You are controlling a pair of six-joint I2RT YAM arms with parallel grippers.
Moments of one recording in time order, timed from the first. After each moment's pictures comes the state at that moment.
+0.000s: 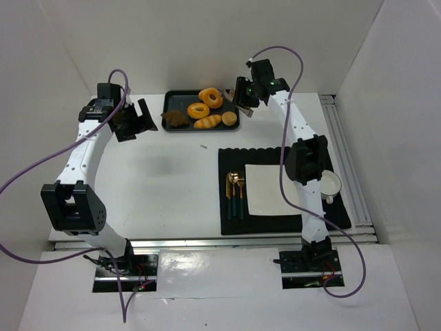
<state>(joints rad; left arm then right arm) 0.03 1.60 1.56 -0.84 0.19 -0.37 0.29 2.35 2.41 -0.77 -0.20 0.32</state>
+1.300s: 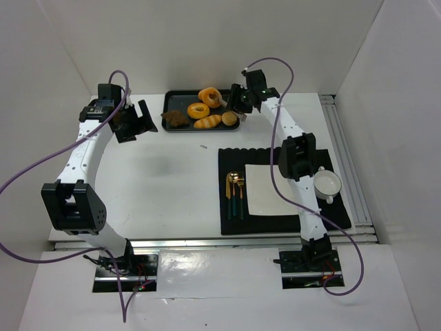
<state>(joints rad) 0.03 1.60 1.56 -0.85 0.19 -0.37 0.29 2.53 2.45 -0.63 -0.24 0.38</state>
